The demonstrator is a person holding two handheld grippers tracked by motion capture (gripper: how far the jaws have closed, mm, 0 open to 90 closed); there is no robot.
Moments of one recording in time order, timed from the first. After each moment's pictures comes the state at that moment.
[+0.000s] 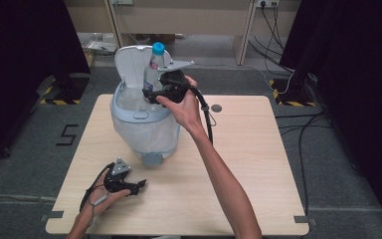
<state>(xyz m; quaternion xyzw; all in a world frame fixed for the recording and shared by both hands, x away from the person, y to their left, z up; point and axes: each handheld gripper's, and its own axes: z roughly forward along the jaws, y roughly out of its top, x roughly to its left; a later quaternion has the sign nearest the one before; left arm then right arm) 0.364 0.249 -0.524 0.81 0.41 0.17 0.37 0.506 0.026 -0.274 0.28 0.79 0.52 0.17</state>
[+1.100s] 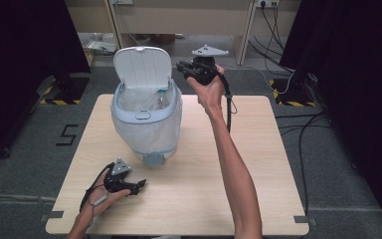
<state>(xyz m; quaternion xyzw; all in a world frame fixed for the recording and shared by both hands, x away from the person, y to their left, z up) 0.364 0.249 -0.524 0.81 0.42 0.18 0.37 0.562 -0.043 -0.271 0.32 0.73 0.56 0.22</state>
